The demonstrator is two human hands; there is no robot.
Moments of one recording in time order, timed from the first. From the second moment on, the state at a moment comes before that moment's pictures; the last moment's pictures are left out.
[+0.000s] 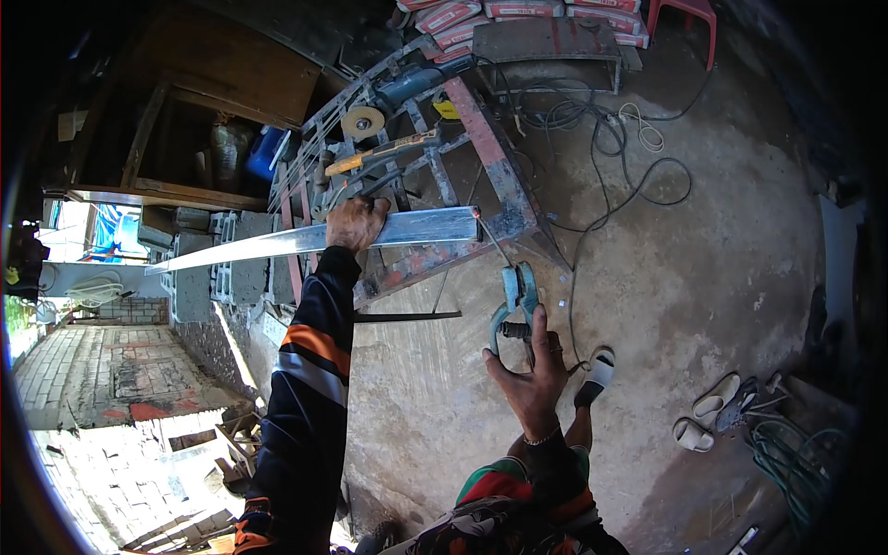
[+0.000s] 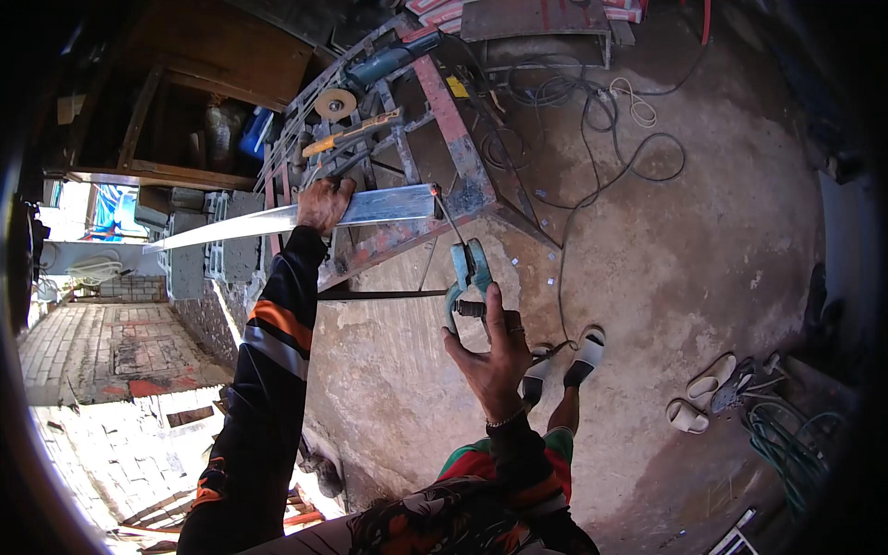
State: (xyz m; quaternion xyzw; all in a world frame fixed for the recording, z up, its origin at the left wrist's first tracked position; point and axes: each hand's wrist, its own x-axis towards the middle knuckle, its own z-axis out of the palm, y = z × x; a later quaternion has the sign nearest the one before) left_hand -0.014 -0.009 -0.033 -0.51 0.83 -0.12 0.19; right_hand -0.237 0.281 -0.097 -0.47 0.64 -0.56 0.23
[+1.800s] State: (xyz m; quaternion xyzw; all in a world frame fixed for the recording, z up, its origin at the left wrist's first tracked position) left_hand -0.014 -0.010 -0.035 -0.51 0.83 -0.13 0.20; right_hand -0.233 0.284 -0.095 -0.44 0.65 -0.58 0.23
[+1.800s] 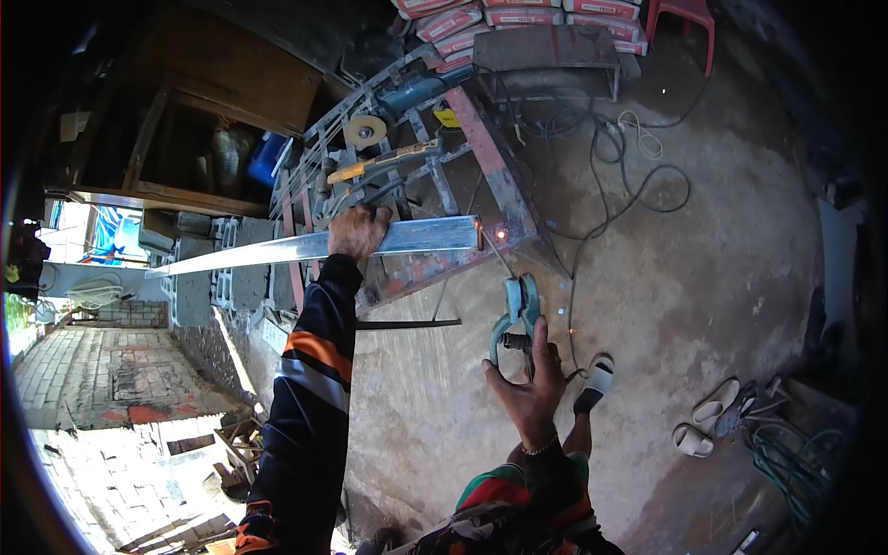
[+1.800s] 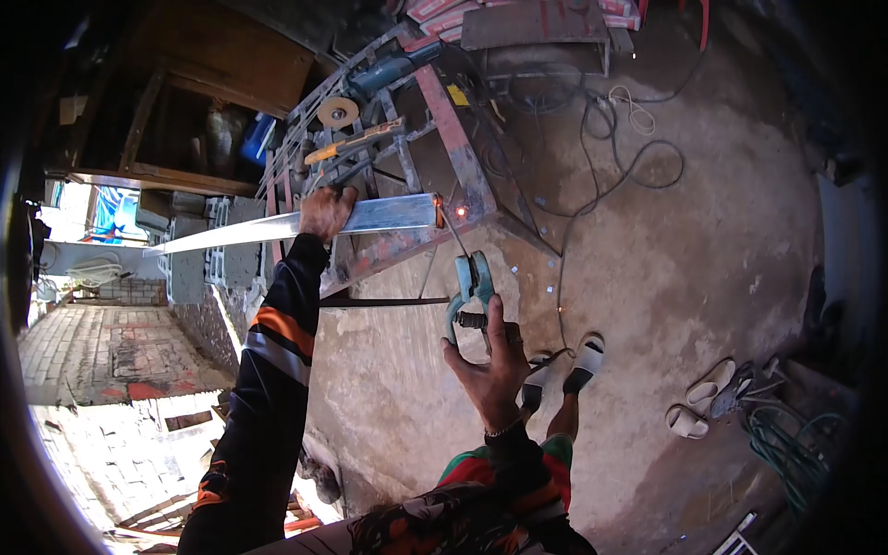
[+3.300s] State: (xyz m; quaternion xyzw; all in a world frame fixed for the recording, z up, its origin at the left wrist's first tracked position) left_hand -0.015 -0.010 -0.033 -0.50 0.83 -0.12 0.19; right_hand -0.234 0.283 -0.095 -0.43 0.63 -0.60 0.24
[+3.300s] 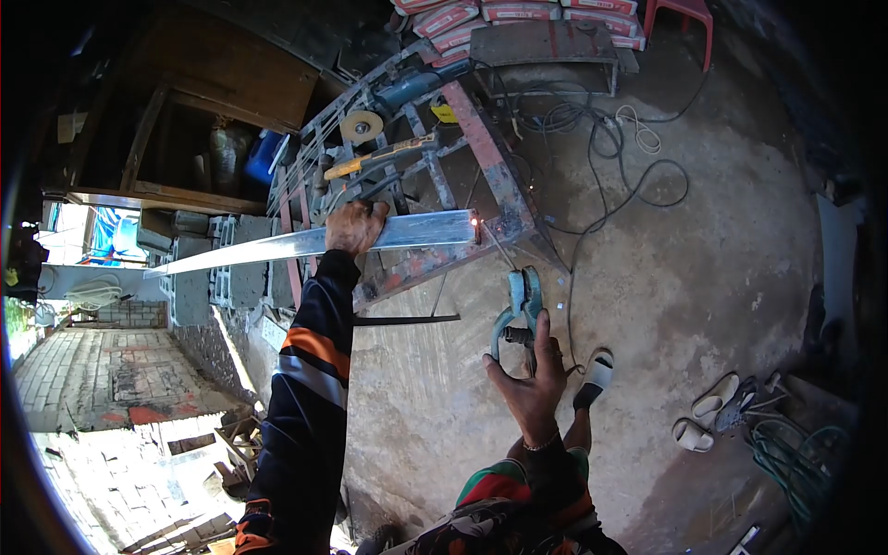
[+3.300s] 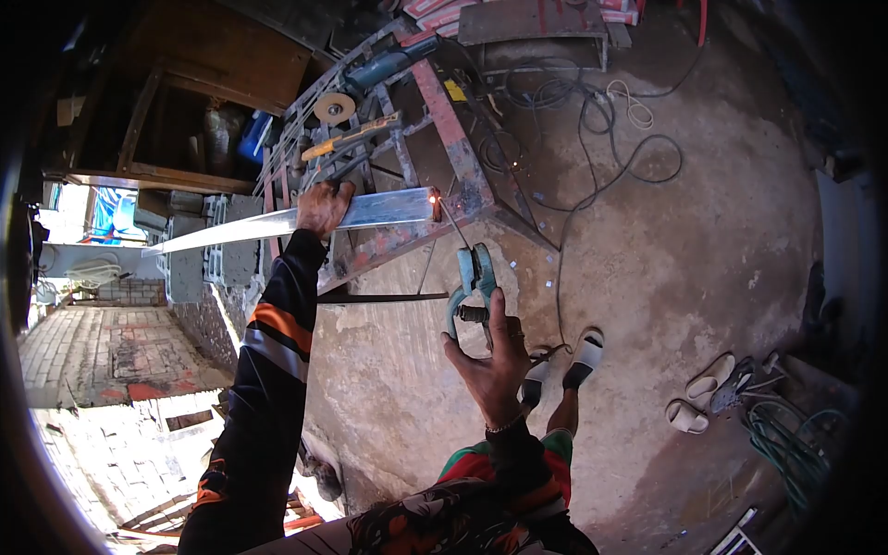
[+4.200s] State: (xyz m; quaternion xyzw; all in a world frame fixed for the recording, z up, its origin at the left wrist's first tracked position) left_hand -0.012 -0.014 -0.036 -0.52 0.82 -0.10 0.22; right_hand -0.232 0.286 -0.097 -0.45 0.67 -0.54 0.24
